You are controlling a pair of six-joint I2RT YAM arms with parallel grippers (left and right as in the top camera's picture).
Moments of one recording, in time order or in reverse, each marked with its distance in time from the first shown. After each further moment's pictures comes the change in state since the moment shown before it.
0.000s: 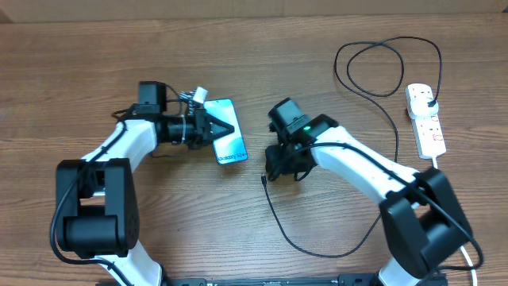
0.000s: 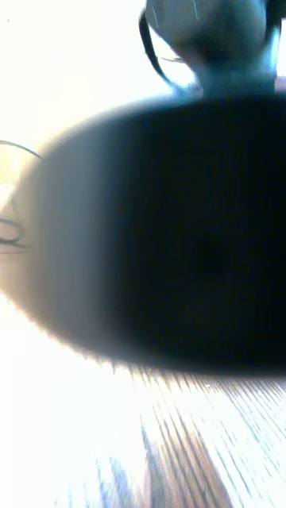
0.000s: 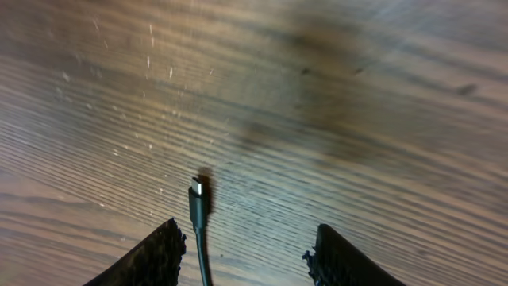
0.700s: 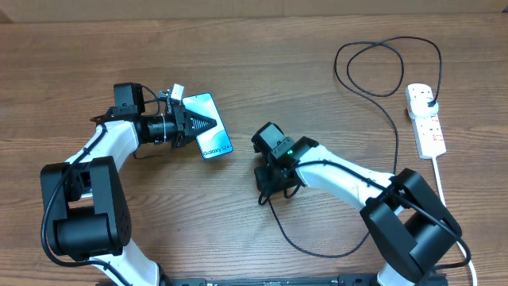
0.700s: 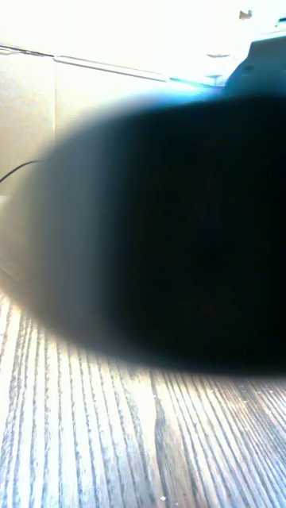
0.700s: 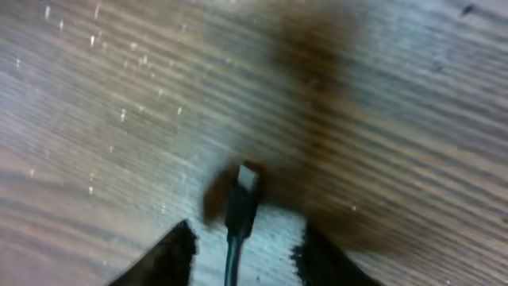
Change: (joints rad) left arm 0.106 0.000 0.000 -0.008 0.037 0.000; right arm 0.121 0.015 -0.130 0.181 0.033 -0.002
